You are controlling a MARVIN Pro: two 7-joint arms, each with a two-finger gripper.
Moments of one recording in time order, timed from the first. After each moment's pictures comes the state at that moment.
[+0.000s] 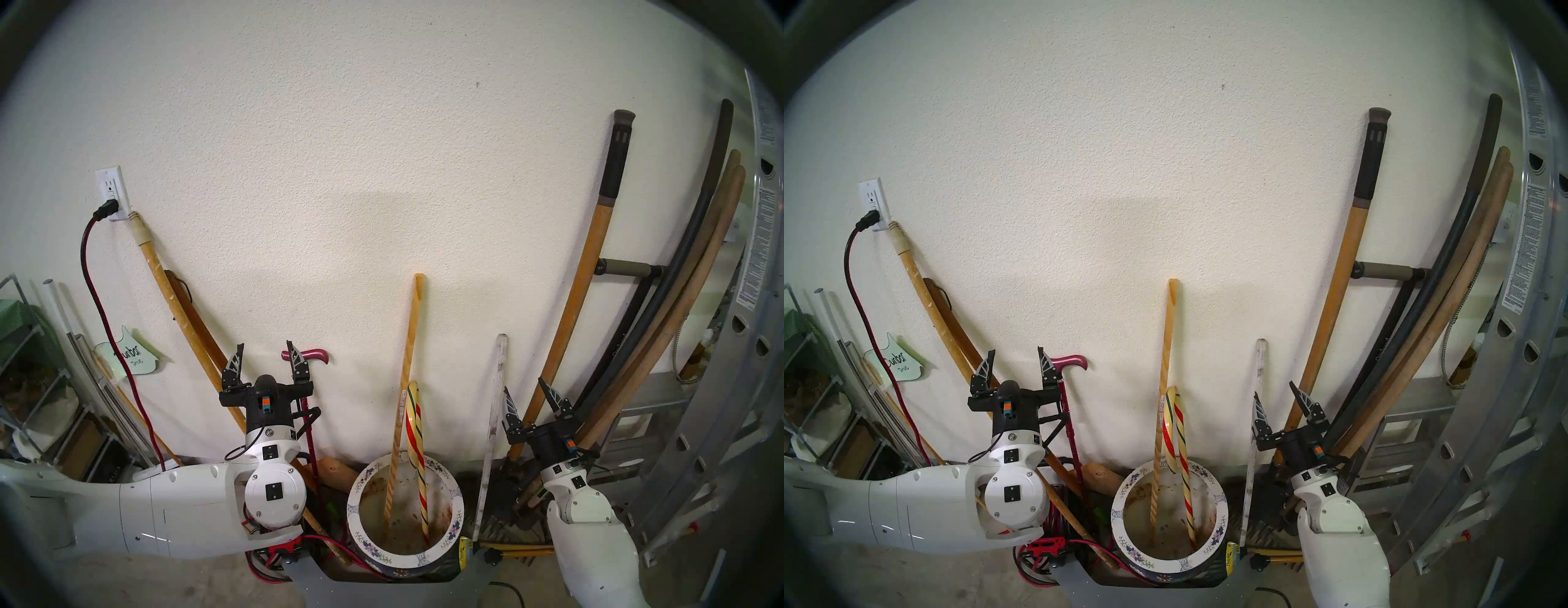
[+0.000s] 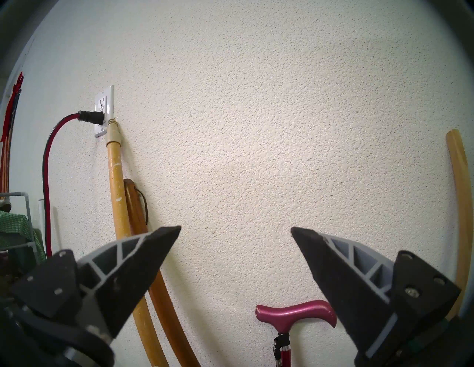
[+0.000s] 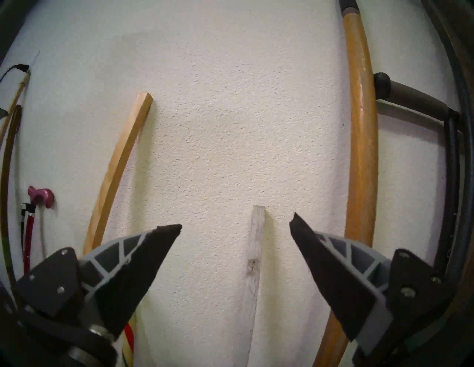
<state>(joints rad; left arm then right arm) 1.09 -0.69 -0.23 -1.79 -0.43 -0.34 1.48 -1.72 -1.38 1.69 -1.30 0.16 -0.69 0.39</state>
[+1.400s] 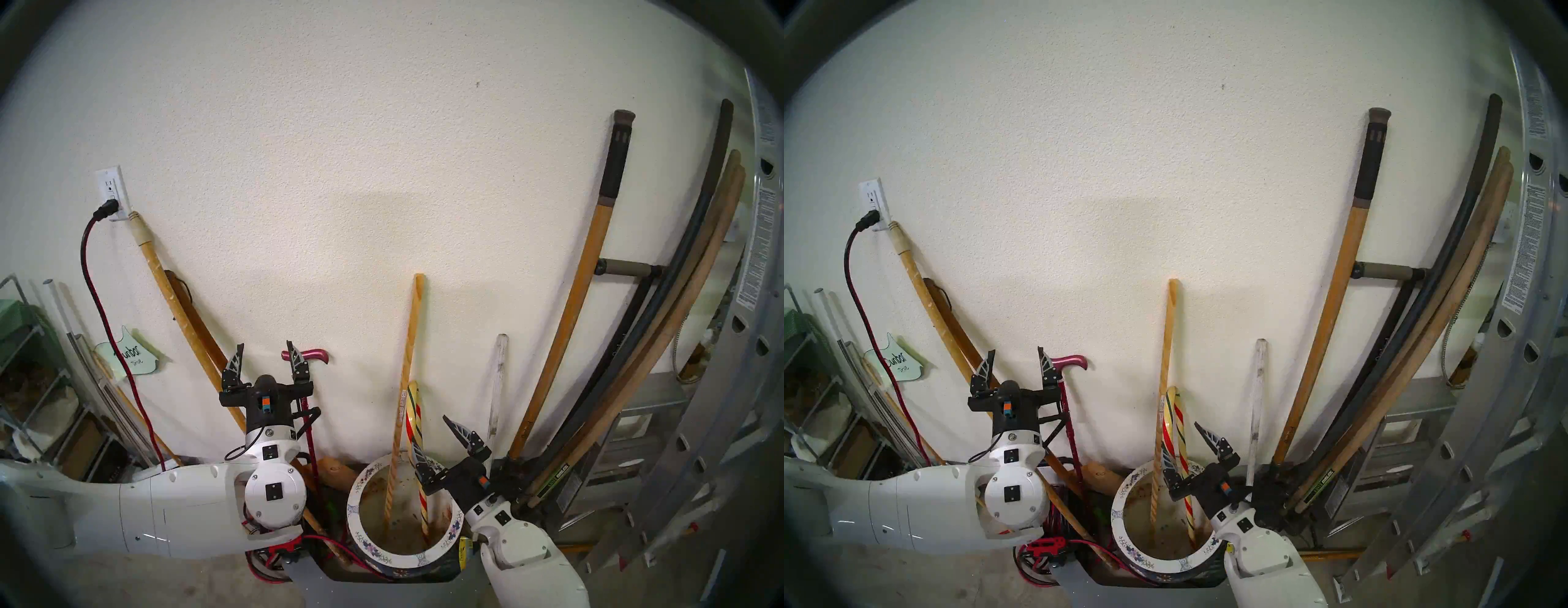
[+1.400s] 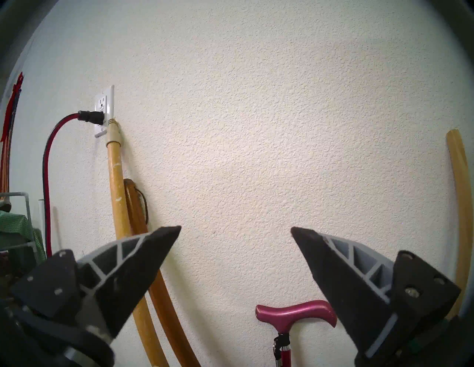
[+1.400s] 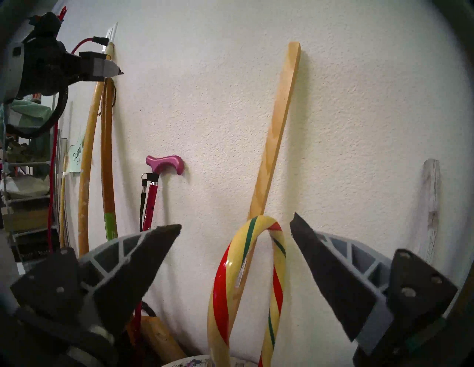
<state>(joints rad) 1.09 -0.69 -0.23 -1.79 -0.43 -0.34 1.48 -1.79 -1.53 1.45 -1.28 -0.07 -0.60 0.33</state>
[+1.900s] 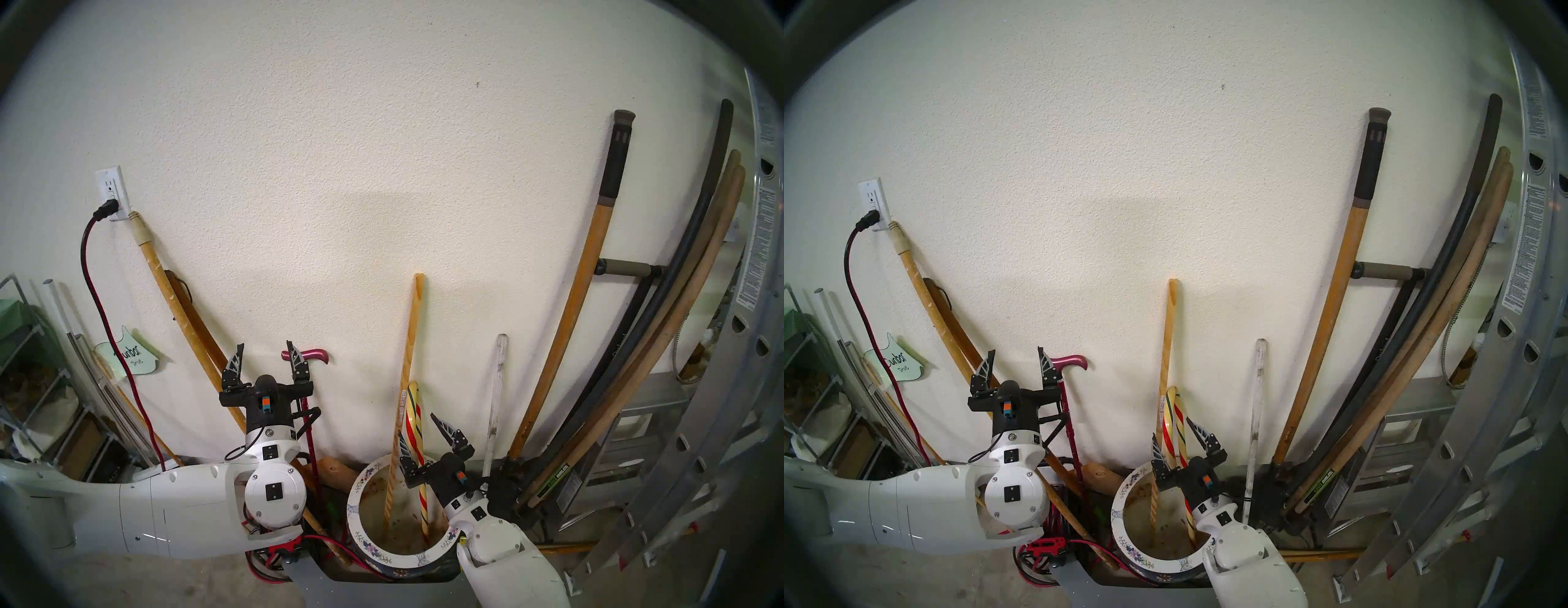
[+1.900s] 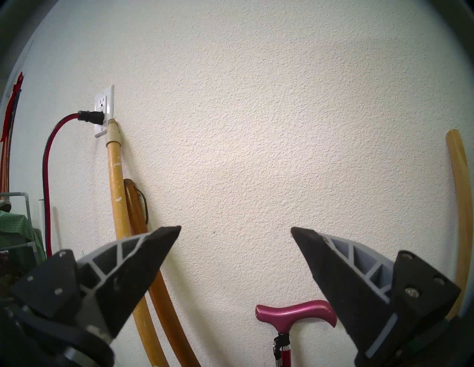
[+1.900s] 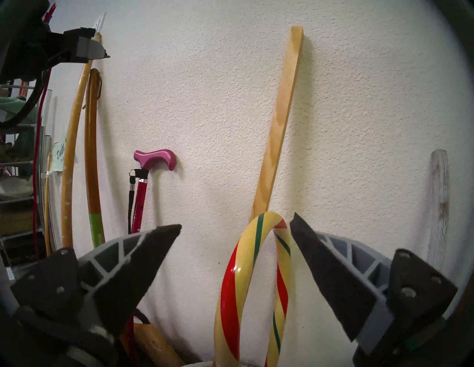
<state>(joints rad) 1.09 -0.69 -0.23 -1.79 -0.43 -0.34 1.48 -1.71 -1.55 1.37 -1.17 -0.13 -0.62 0.13</state>
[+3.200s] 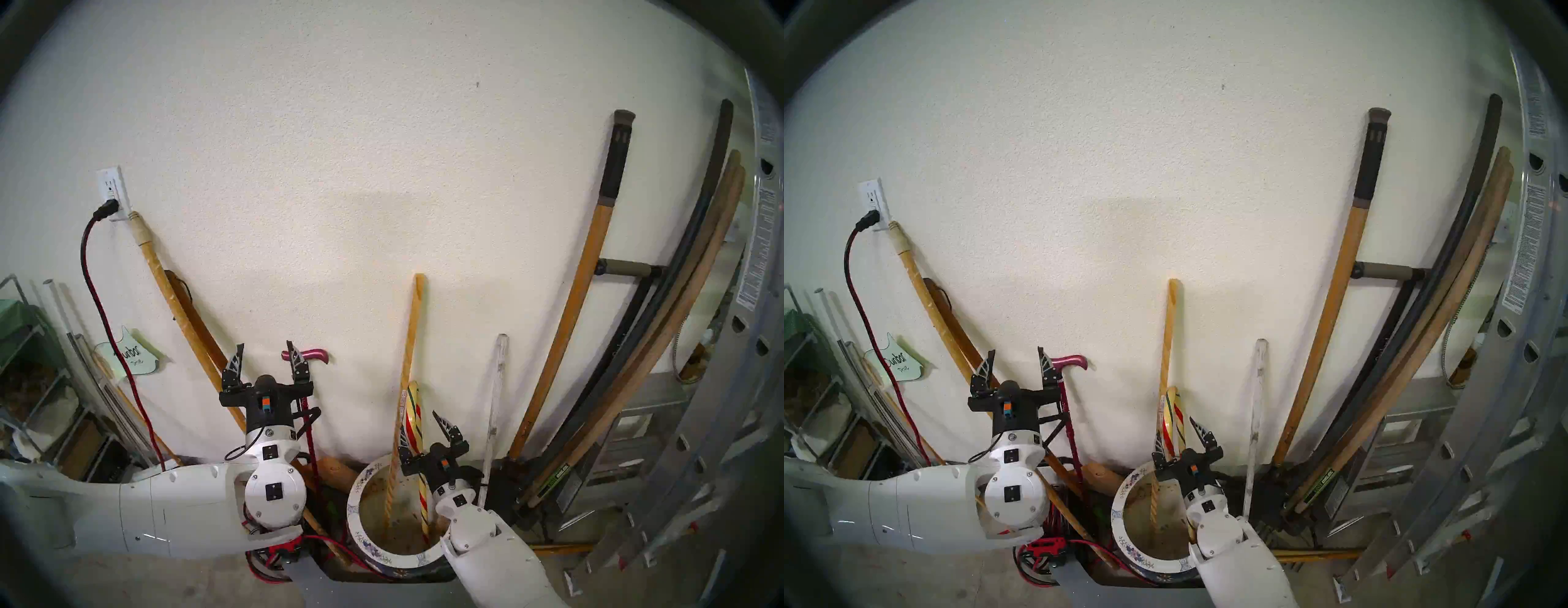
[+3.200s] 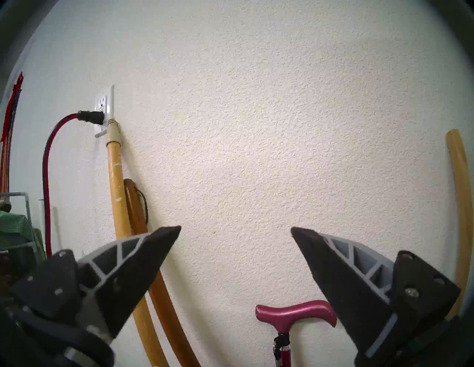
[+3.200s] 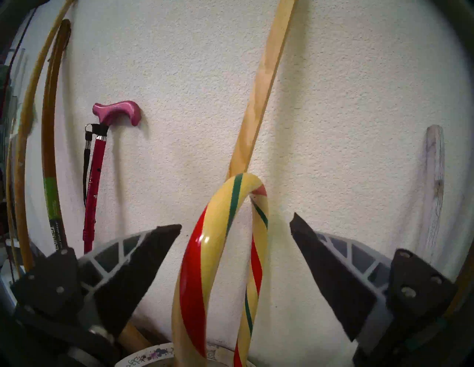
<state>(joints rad) 1.09 -0.69 -0.23 -1.79 -0.43 -0.34 1.48 -1.57 -1.57 1.31 -0.96 -0.24 -0.57 -0.08</state>
